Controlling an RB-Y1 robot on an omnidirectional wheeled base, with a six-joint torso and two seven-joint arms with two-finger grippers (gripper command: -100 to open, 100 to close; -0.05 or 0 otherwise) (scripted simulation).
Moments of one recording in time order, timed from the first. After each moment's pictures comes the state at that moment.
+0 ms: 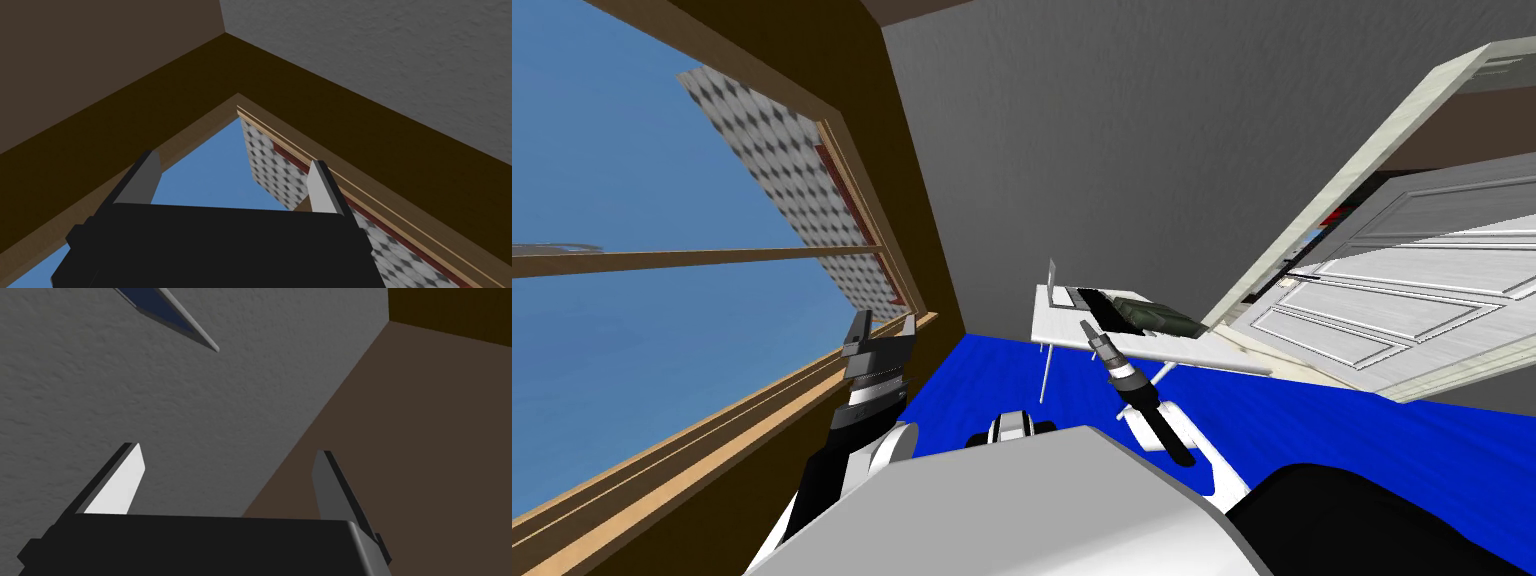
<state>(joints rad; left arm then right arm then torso) 0.50 0.00 0.01 -2.32 0.11 -0.52 0.07 0.55 -0.37 -0.19 -2.11 0.29 -0.57 0.11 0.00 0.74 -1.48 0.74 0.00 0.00</state>
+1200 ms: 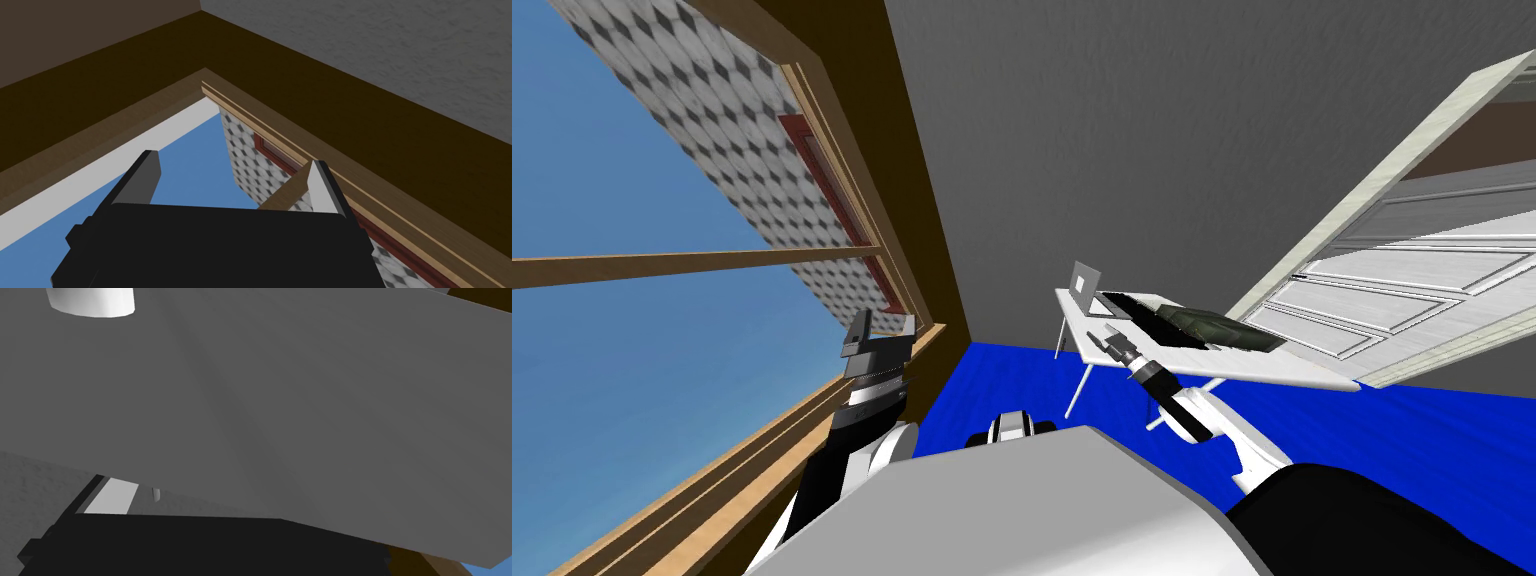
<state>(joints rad) 0.50 0.00 0.01 -2.32 0.11 -0.52 0.07 0.54 -0.63 -0.32 -1.92 0.61 -0.45 0.33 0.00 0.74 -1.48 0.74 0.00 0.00</state>
